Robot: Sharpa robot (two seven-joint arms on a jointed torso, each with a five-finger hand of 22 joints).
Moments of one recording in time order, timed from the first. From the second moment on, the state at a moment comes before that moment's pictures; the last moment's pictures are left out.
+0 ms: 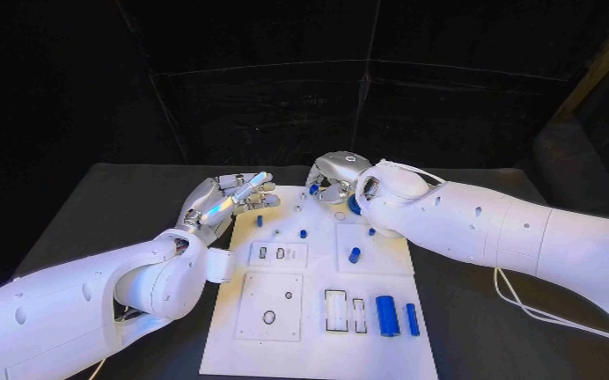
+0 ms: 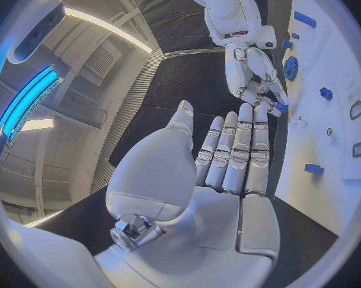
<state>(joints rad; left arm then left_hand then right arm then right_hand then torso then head) 1.15 -0.91 -0.04 1.67 0.04 -0.37 0.59 1.33 0.06 -0.14 0.13 0.11 0.94 0.23 0.11 0.07 1.01 0.18 0.14 0.07 1.06 0.14 0.20 0.12 0.18 0.89 0.25 0.27 0.09 1.33 -0.45 -0.09 1.14 -1.57 -0.33 -0.06 1.28 0.02 0.47 -0.26 0.13 1.08 0.17 0.06 0.07 1.19 0.11 0.07 0.06 1.47 0.00 1.28 1.04 0.17 1.19 0.11 1.18 0.75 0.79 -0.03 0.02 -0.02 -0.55</state>
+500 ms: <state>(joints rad) 1.15 -0.90 -0.04 1.66 0.04 -0.37 0.58 1.33 0.06 -0.14 0.13 0.11 0.94 0.23 0.10 0.07 1.01 0.18 0.14 0.07 1.06 0.14 0.20 0.12 0.18 0.89 0.25 0.27 0.09 1.33 -0.39 -0.09 1.09 -1.56 -0.31 -0.06 1.27 0.01 0.48 -0.26 0.13 1.08 0.17 0.06 0.07 1.19 0.11 0.07 0.06 1.47 0.00 1.29 1.04 0.17 1.19 0.11 1.18 0.75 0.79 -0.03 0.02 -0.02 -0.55</state>
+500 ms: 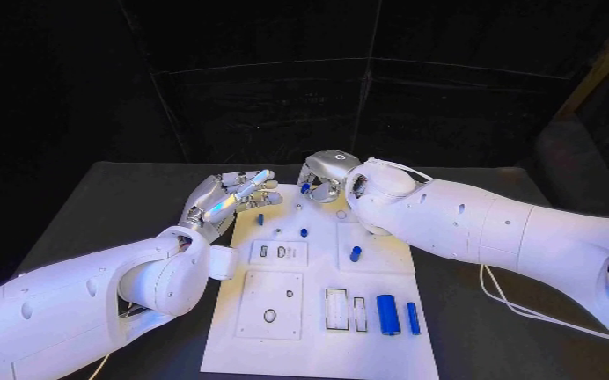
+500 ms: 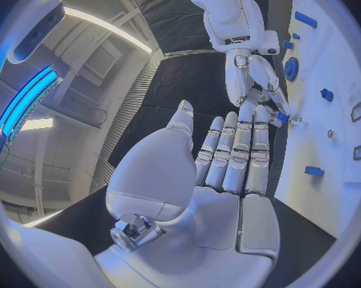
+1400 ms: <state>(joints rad) 1.16 -0.90 -0.04 1.65 0.05 -0.35 0.58 1.33 0.06 -0.14 0.13 0.11 0.94 0.24 0.10 0.07 1.01 0.18 0.13 0.07 1.06 0.14 0.19 0.12 0.18 0.89 0.25 0.26 0.09 1.33 -0.35 -0.09 1.04 -1.59 -0.28 -0.08 1.25 -0.02 0.51 -0.23 0.11 1.05 0.18 0.06 0.07 1.17 0.11 0.06 0.06 1.47 0.01 1.29 1.03 0.17 1.18 0.11 1.18 0.74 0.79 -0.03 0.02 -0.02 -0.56</state>
